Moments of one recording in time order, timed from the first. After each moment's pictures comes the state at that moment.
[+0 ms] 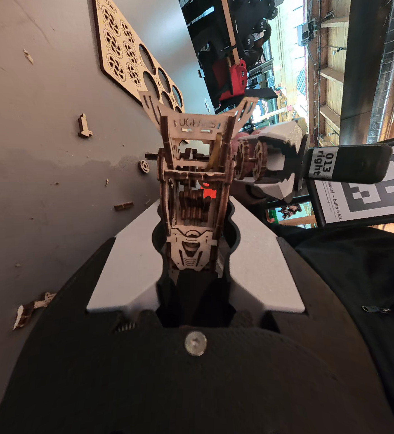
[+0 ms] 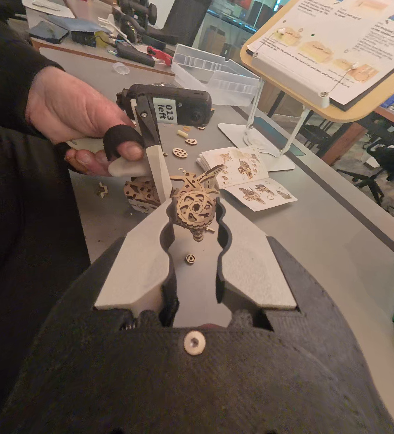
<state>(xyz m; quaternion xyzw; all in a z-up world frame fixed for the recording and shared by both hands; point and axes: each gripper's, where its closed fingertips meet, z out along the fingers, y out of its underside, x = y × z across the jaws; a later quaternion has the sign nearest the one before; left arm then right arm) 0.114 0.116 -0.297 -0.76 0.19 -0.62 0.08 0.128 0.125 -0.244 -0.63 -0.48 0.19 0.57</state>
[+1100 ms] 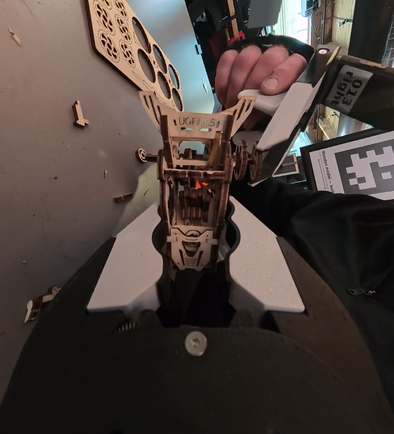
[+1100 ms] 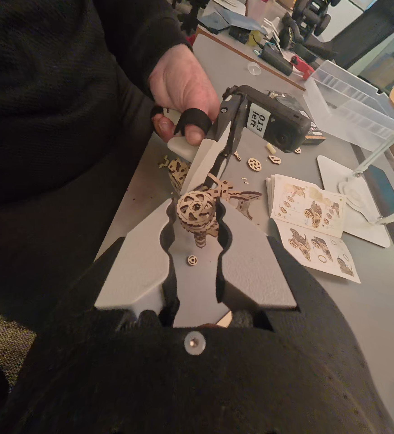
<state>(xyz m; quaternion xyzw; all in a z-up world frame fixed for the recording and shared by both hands) 0.110 0.110 -0.298 -0.75 0.21 -0.62 0.05 0.120 0.110 -0.251 -0.48 -0.71 0.29 0.43</state>
